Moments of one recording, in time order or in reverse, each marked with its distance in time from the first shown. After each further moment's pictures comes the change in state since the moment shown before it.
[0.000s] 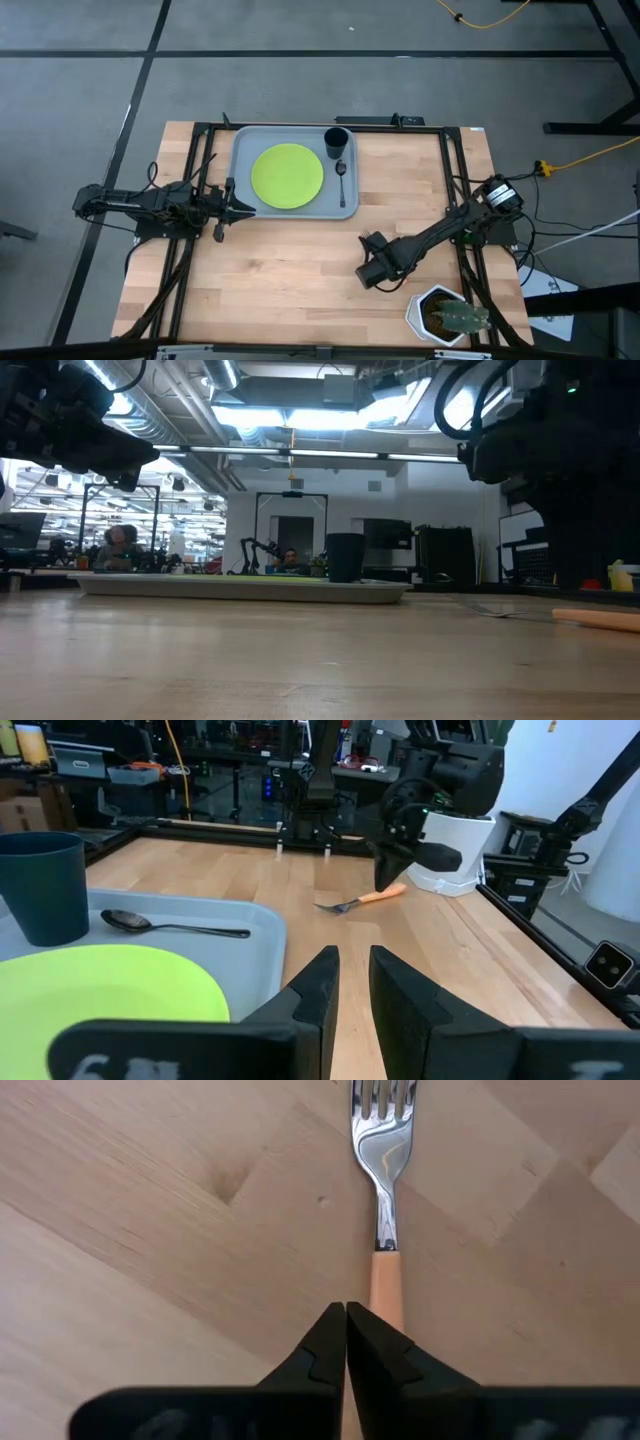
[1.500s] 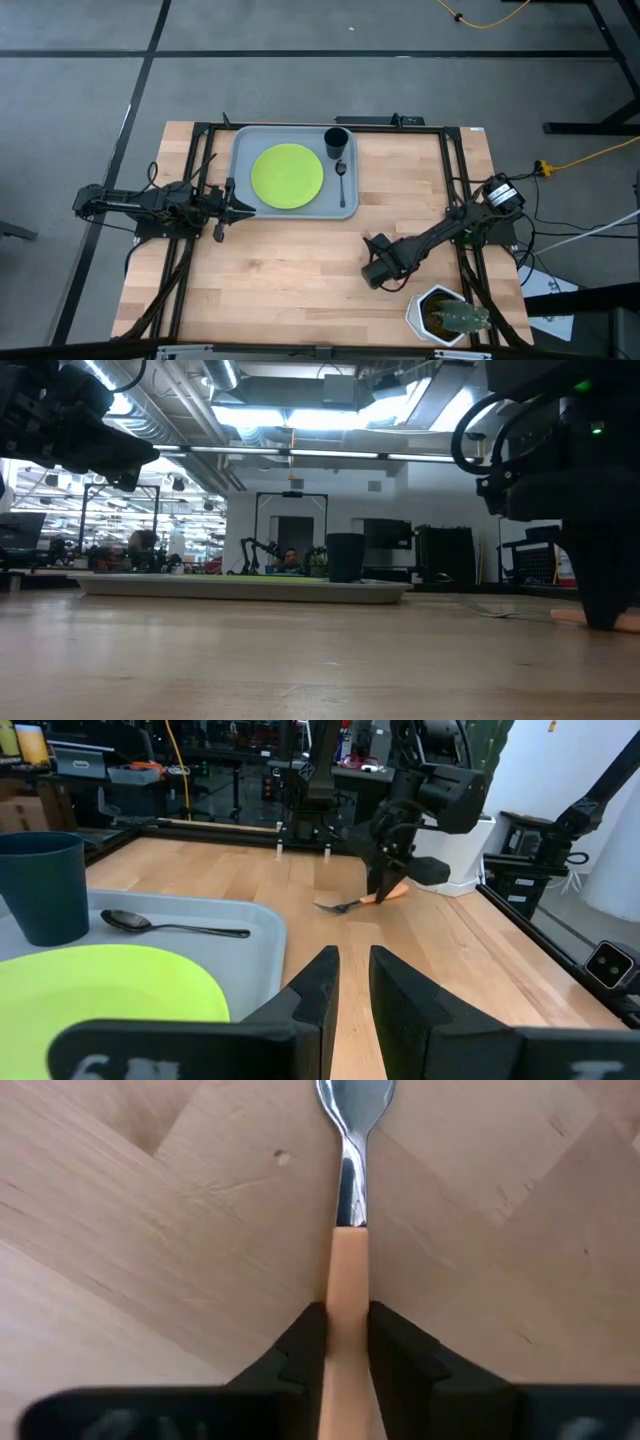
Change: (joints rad) left arm 0.000 0.000 0.000 0.000 0.000 0.000; right arm 0.000 -0.003 -0.132 0.116 -0.044 -0.034
